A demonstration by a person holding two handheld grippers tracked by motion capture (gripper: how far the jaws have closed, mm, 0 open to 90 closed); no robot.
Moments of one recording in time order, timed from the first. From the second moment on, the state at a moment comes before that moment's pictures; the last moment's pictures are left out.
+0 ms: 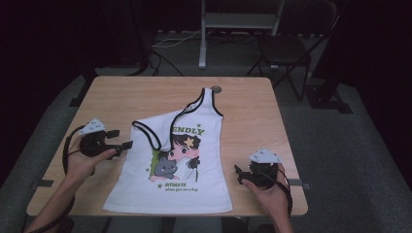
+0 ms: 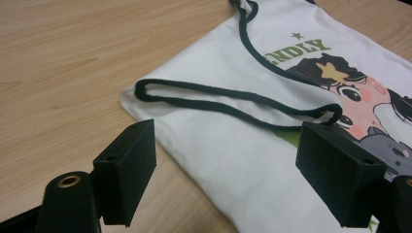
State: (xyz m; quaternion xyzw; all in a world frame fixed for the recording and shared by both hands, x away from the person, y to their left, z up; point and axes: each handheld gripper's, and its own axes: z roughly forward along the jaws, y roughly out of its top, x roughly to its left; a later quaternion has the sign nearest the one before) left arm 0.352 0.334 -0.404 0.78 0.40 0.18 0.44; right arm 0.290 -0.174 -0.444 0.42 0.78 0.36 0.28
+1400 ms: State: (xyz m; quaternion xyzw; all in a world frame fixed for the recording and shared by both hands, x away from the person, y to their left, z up) left arm 0.309 0.408 -0.432 0.72 0.46 0.22 0.47; right arm 0.290 -0.174 -0.444 0.42 0.78 0.36 0.28
